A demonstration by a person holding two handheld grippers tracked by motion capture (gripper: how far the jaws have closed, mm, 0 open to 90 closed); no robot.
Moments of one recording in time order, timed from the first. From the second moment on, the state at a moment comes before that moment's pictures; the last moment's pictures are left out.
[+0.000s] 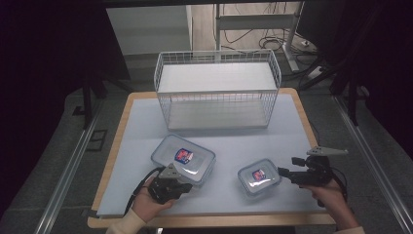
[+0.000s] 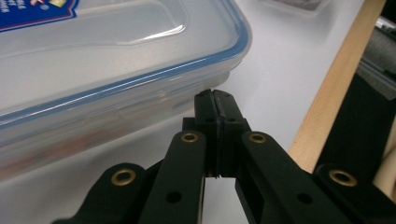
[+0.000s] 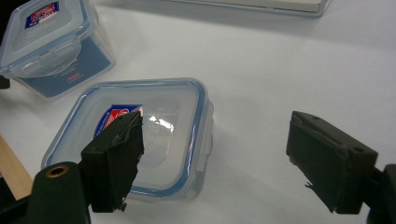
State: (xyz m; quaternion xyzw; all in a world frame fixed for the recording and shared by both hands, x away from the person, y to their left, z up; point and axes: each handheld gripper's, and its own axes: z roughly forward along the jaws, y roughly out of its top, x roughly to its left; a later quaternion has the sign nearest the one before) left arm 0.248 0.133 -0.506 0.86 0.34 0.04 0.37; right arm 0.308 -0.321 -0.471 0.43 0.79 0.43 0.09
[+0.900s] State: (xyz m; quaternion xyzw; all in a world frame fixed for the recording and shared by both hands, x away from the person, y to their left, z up) left arm 0.304 0.068 -0.511 0.85 0.36 0.05 0.38; right arm 0.308 -0.322 -0.473 0.43 0.79 0.43 0.09
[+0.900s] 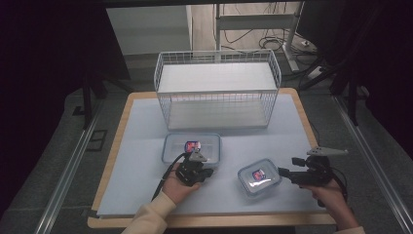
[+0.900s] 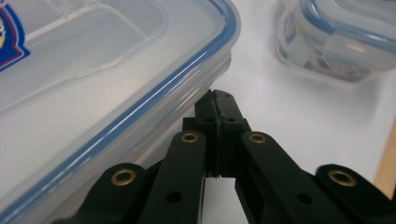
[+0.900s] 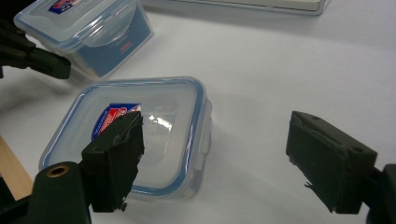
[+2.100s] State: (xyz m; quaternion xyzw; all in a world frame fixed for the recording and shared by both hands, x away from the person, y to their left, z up) left arm 0.294 0.222 -0.515 0.77 0.52 0.07 0.37; right arm 0.308 -0.323 -0.472 0.44 0.78 0.43 0.10
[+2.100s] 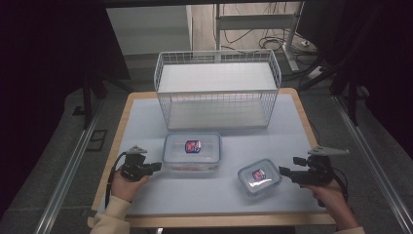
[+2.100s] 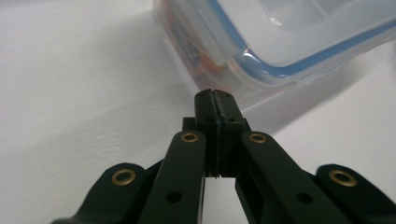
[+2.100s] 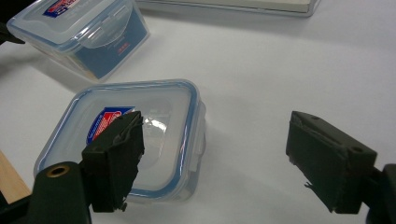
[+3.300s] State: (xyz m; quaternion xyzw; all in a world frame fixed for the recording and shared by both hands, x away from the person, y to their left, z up) left arm 0.339 0.163 -0.520 0.77 0.51 0.05 0.39; right arm 0.310 -0.321 -0.475 0.44 0.78 0.43 0.09
